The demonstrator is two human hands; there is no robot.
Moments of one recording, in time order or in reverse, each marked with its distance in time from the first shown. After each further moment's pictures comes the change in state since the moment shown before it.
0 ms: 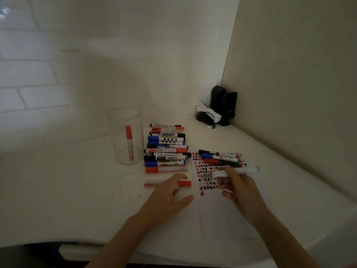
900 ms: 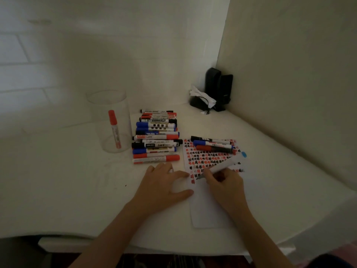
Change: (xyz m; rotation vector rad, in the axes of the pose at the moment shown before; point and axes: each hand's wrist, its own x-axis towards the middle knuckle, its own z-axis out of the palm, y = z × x) left_hand 0.017 -0.002 0.016 0.571 -0.062 0.052; right_hand 0.011 0.043 0.000 -0.673 0.259 -0.252
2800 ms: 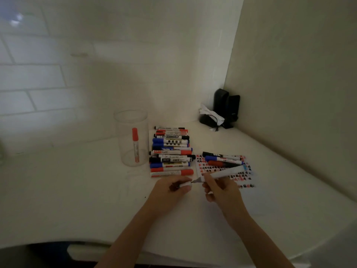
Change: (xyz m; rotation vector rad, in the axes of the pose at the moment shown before) left_hand -0.001 -0.027 -0.009 -0.723 0.166 -0.085; right_hand -0.013 -0.044 0.019 0.451 -0.195 0.098
